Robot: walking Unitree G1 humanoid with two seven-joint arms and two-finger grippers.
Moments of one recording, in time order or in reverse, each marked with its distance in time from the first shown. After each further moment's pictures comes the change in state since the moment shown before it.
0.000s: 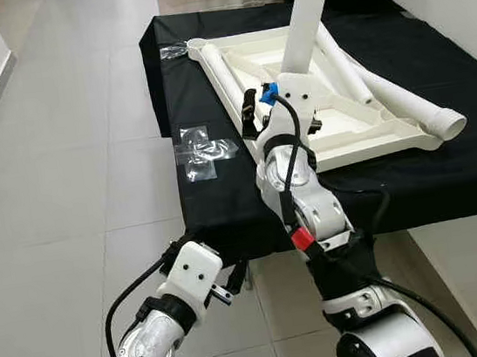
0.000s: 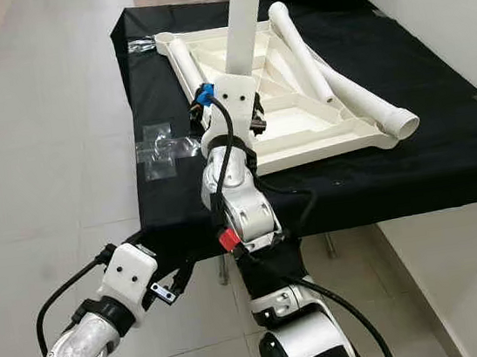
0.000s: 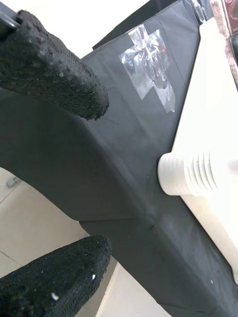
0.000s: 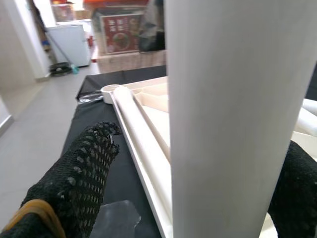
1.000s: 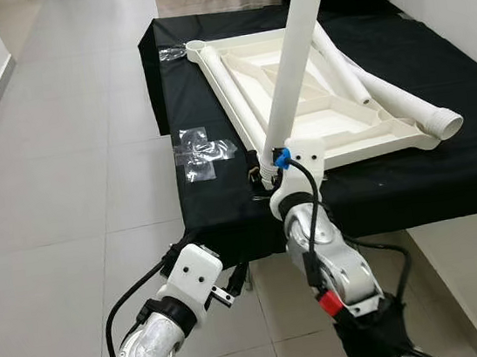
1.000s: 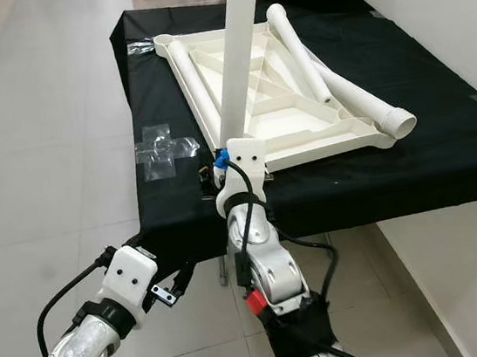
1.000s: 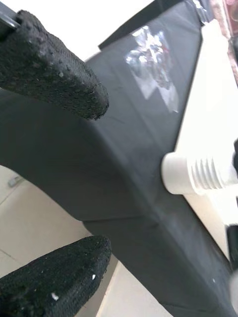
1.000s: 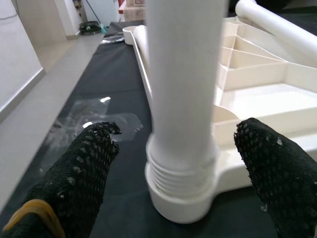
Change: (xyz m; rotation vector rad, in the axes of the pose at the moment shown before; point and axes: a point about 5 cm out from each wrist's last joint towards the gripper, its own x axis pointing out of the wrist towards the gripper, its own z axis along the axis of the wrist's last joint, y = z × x) left arm -0.007 -0.001 -0.007 -0.012 0.019 0.012; right arm -0.046 -0.044 -0.050 -0.054 0.142 0.124
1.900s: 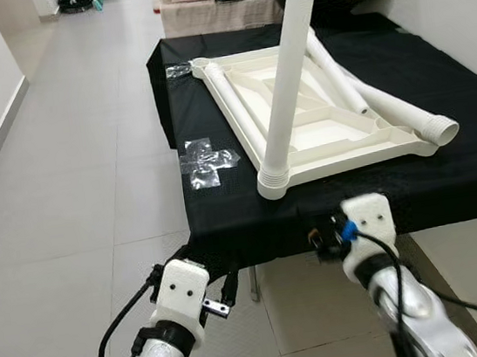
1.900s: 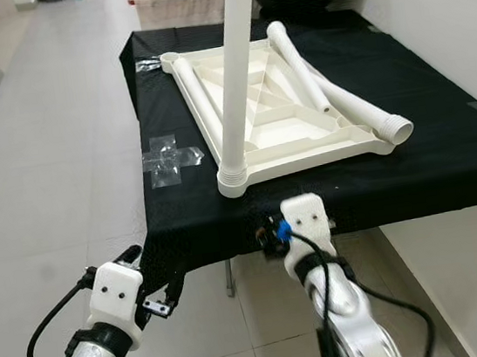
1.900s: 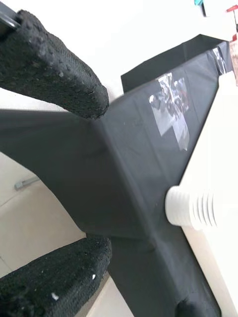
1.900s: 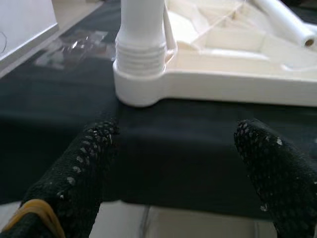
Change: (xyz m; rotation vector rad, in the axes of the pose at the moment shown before) left arm -0.018 -0.002 -0.001 -0.134 0.061 0.177; right arm -0.076 -0.071 -0.045 -0.202 0.126 0.112
